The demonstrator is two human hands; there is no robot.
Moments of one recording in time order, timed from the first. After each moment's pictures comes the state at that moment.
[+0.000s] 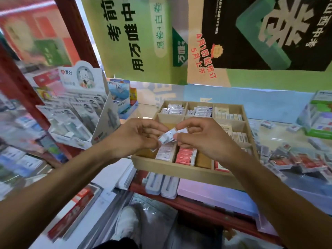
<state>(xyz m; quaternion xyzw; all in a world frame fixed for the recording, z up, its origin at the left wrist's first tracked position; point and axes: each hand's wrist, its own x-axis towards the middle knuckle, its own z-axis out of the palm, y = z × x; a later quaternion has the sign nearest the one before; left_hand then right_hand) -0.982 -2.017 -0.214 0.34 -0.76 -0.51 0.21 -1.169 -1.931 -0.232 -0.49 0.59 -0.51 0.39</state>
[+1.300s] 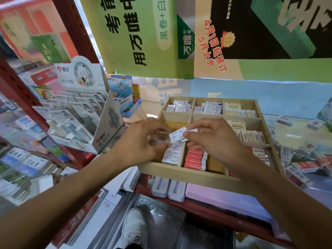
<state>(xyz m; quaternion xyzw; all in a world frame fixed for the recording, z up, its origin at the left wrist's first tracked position) -0.982 -2.053 -0.251 0.27 -0.91 -0.18 0.25 -1.169 -1.954 -0.253 -0.41 0.65 -0.52 0.37</state>
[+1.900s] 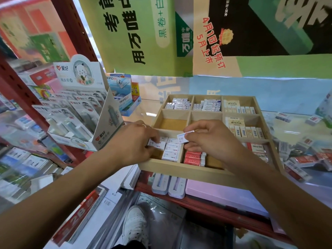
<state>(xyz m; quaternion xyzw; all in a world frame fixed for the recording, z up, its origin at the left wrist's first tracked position) -0.973 -2.051 -0.245 0.36 -0.93 -0.02 0.06 -1.161 -1.947 -0.249 -0.38 0.65 -0.50 0.43</state>
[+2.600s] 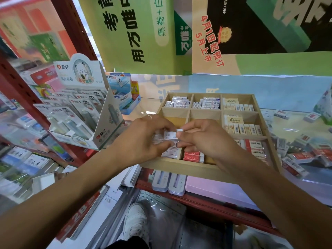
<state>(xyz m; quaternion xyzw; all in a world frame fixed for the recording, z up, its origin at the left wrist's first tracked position) -0.982 -2.035 -0.241 0.21 -0.95 -0.10 0.23 -1.150 -1.944 -0.246 -0.38 0.63 -0.50 0.47</state>
